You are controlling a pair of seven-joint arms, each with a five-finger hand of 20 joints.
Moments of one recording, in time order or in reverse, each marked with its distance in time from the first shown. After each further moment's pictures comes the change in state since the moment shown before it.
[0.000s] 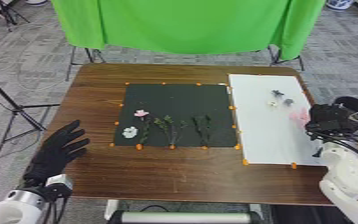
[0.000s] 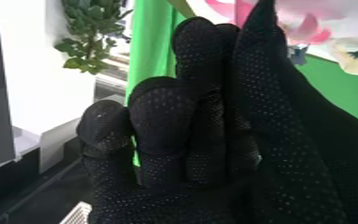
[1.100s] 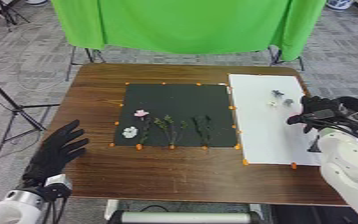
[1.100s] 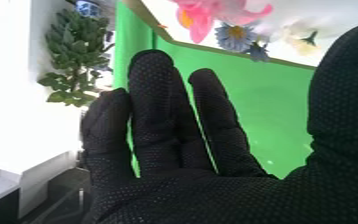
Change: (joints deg) left arm 0.2 0.1 -0.2 0.0 -0.1 0.0 0.2; right arm 2.6 -0.8 3.7 -5.4 7.4 -15.8 -4.7
